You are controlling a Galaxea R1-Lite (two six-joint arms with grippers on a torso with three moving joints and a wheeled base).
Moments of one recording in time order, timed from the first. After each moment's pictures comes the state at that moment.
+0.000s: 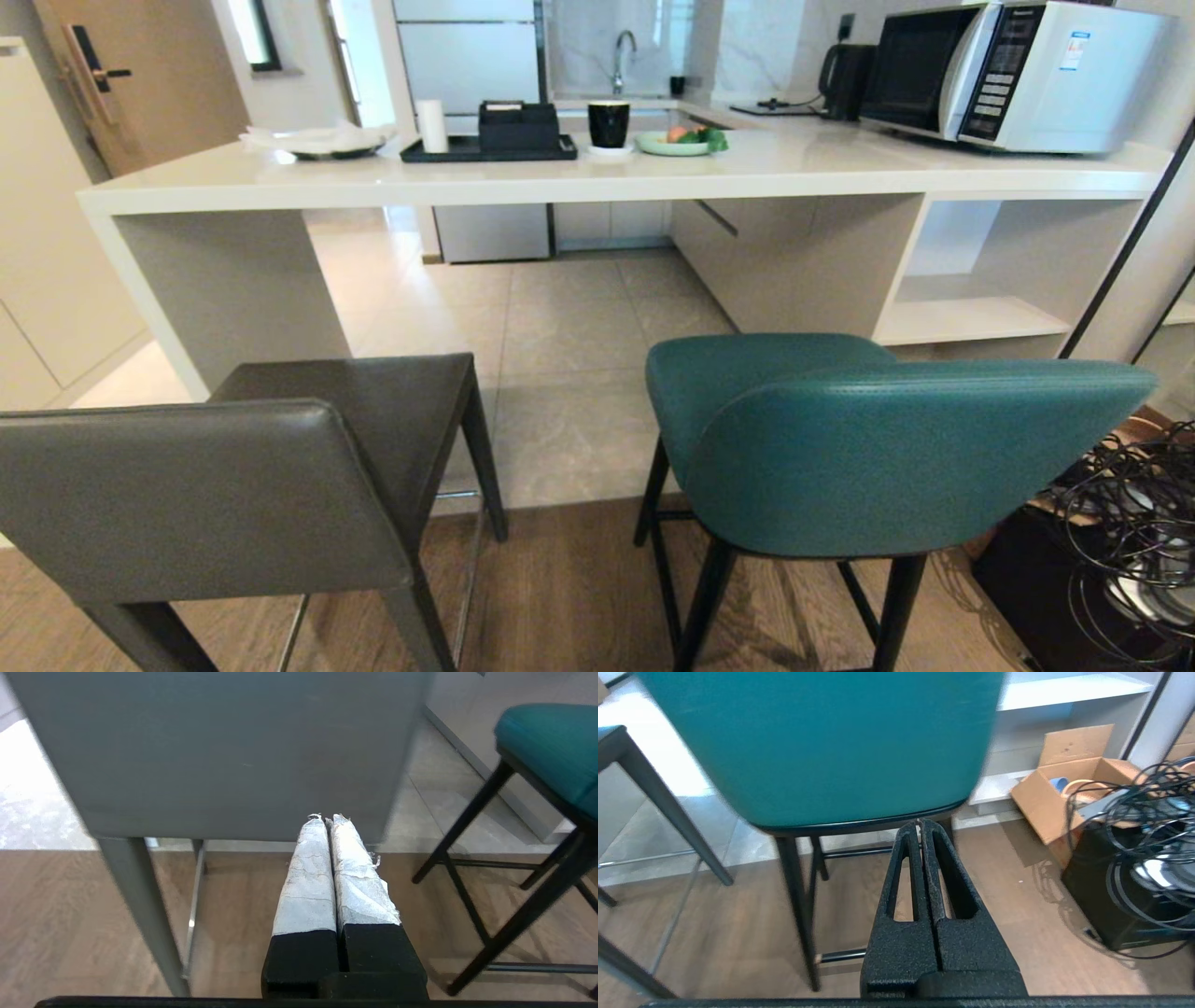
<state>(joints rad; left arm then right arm) 0.00 0.00 0.00 -0.01 0.02 -0.05 -0.01 0.00 0.00 -0.01 -0.02 0.04</state>
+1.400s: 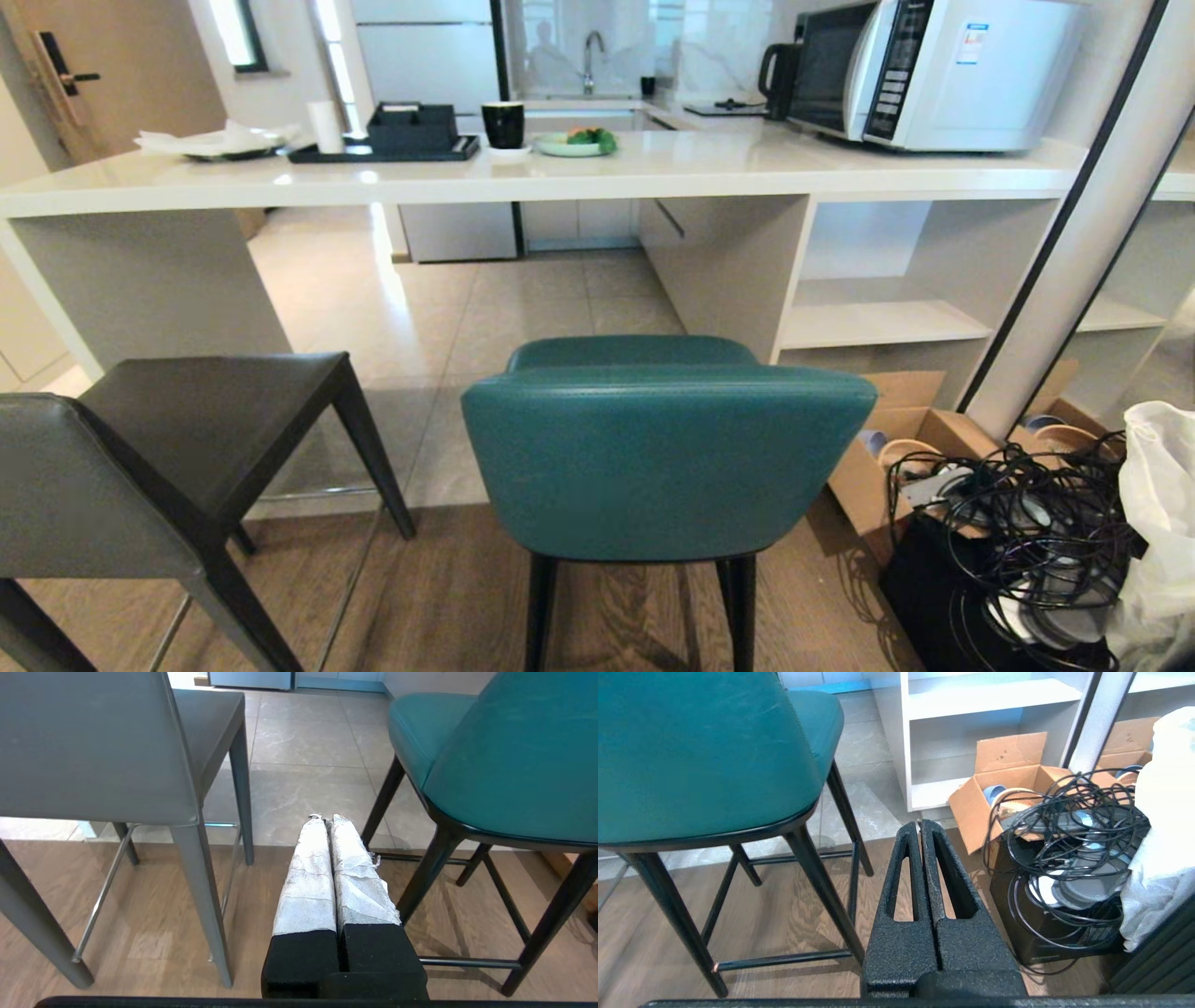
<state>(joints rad) 0.00 0.00 0.00 -0.01 0.02 -0.05 -0.01 0.00 0.00 -0.01 -0.02 0.04</state>
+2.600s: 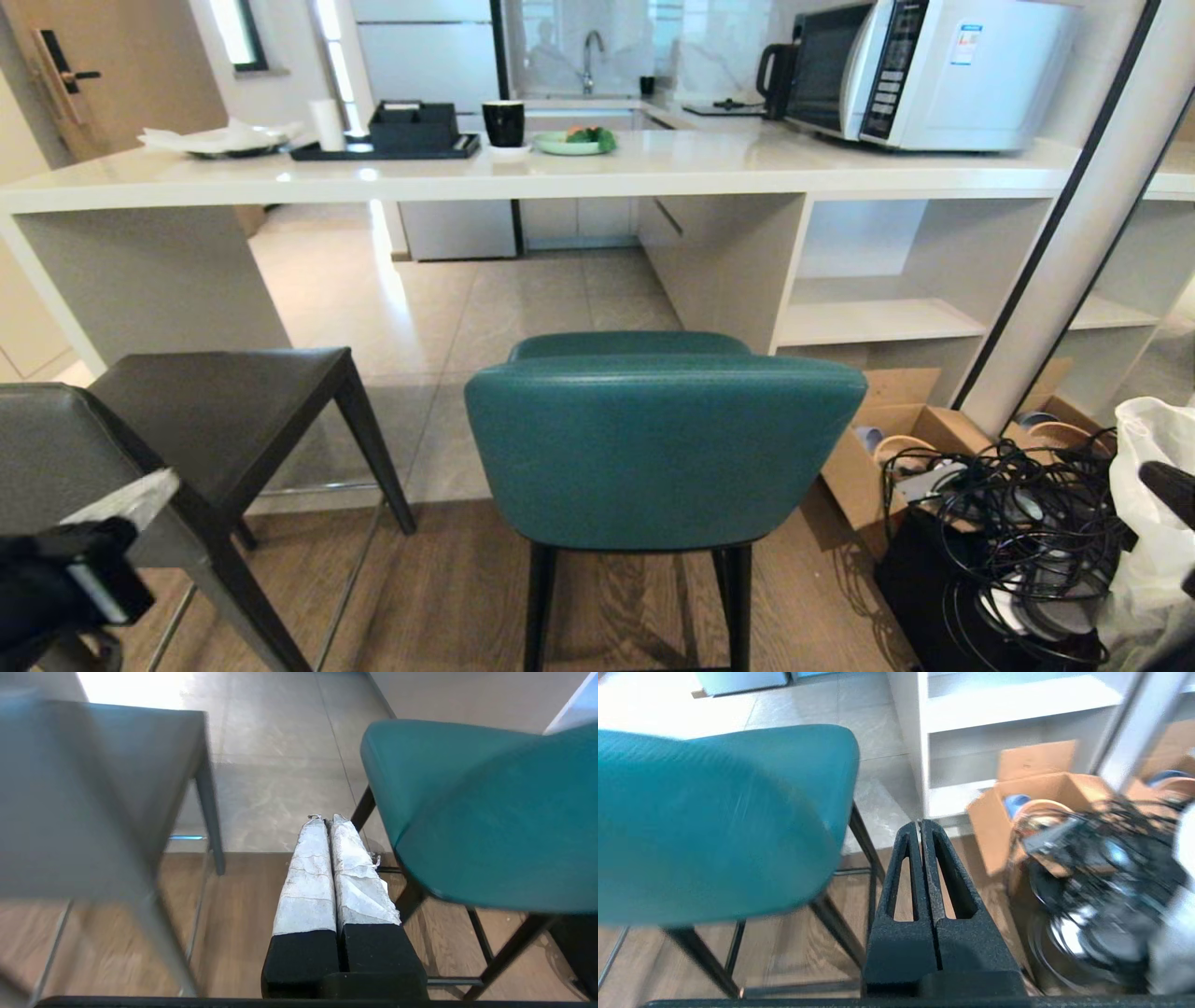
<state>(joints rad) -0.12 1.05 -0.18 -0.78 0.04 -0.10 0.00 0.96 -0.23 -0.64 0.01 0.07</state>
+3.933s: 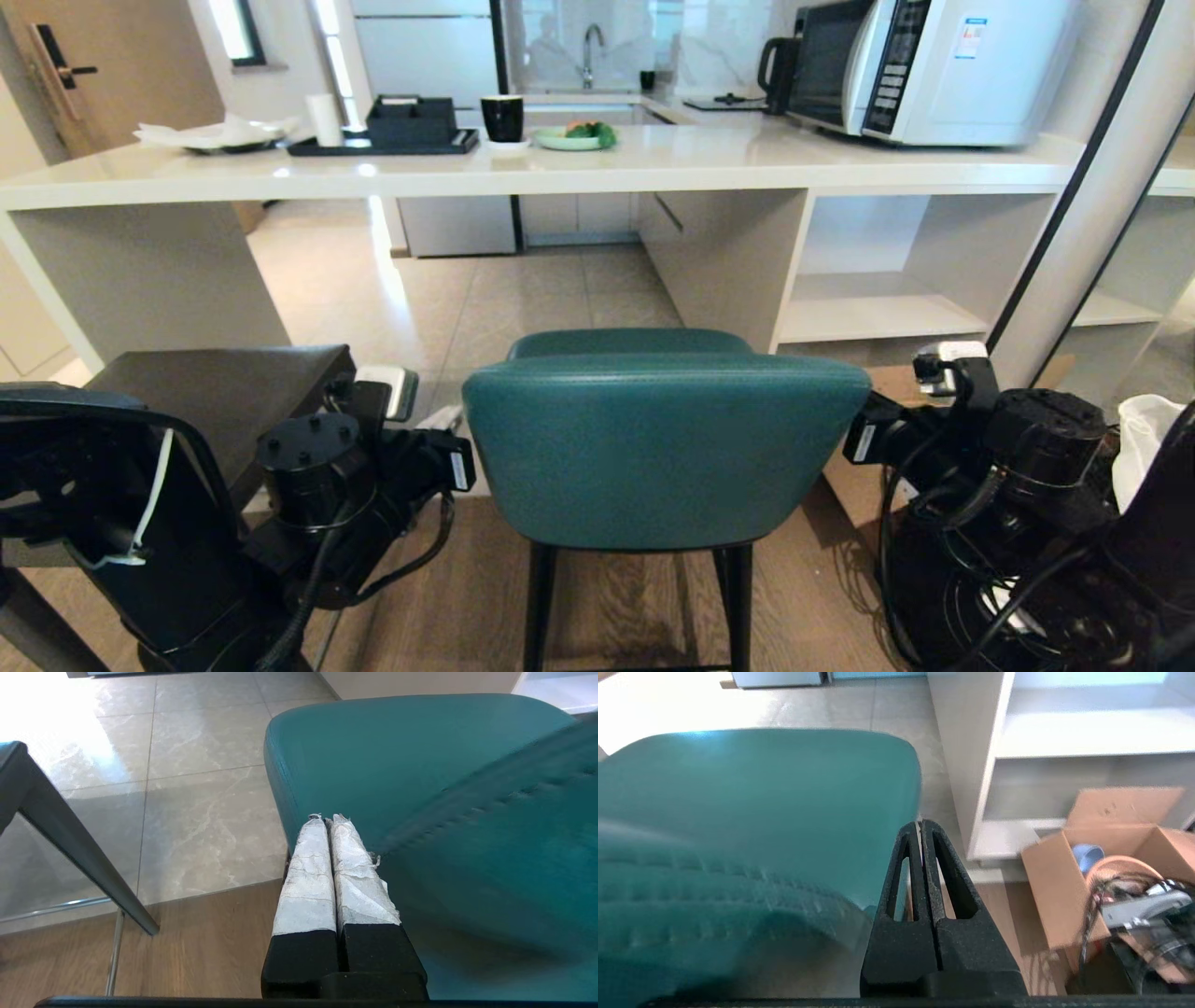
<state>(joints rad) -0.46 2.02 -0.44 -1.52 0.24 -0.05 0.27 1.99 -0.44 -1.52 -0.15 0.01</state>
